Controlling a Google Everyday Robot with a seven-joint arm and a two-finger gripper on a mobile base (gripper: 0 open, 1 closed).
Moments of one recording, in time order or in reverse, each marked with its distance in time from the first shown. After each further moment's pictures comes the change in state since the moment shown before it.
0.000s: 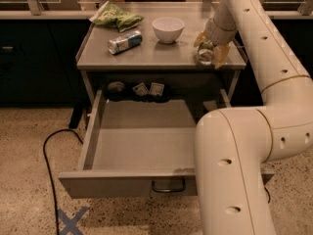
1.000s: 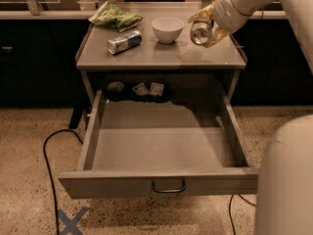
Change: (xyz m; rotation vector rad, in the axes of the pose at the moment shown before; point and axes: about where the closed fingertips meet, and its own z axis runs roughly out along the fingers) arm -0.060 -0.017 -0.108 0.276 -0.107 -0.126
